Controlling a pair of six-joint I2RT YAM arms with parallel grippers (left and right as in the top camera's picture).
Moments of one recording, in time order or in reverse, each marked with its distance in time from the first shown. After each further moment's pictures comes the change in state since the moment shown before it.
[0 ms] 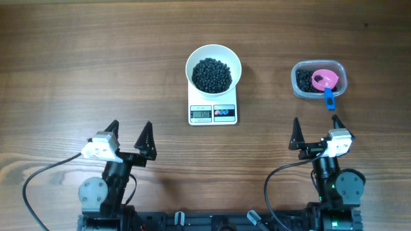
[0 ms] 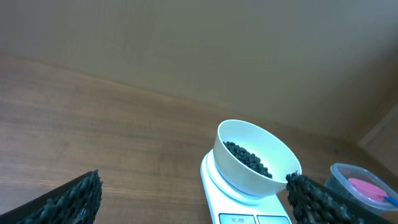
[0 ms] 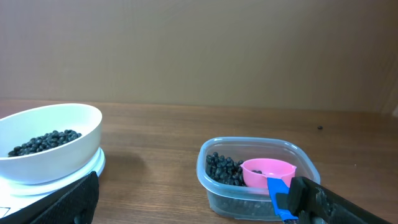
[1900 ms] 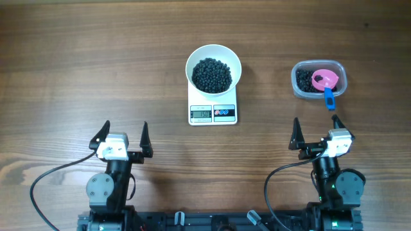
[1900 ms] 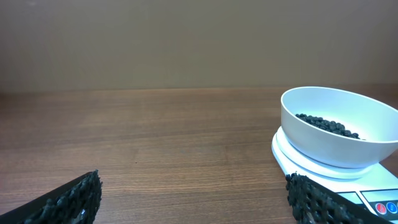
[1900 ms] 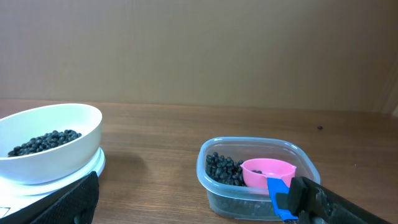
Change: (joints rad) left arm 0.000 -0.006 -0.125 0.082 -0.140 0.356; right arm 0.000 0.000 0.000 0.000 0.000 0.000
